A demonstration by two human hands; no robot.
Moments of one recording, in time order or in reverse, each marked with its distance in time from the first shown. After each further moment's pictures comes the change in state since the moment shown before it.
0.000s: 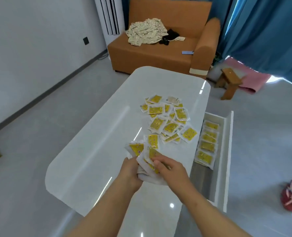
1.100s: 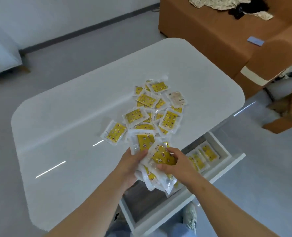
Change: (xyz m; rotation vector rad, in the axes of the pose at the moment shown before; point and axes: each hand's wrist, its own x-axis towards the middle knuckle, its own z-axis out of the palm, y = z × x) left_hand 0.167 -0.056 0.279 -0.277 0.206 0.113; right_hand 0.263 0.076 -0.304 -0.419 -0.580 0.320
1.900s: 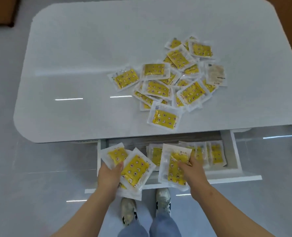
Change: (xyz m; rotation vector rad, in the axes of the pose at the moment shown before) left_hand 0.026 -0.224 0.004 -0.092 0.912 -0.093; right_hand 0.061 0.135 -0.058 -0.039 -0.091 0.218
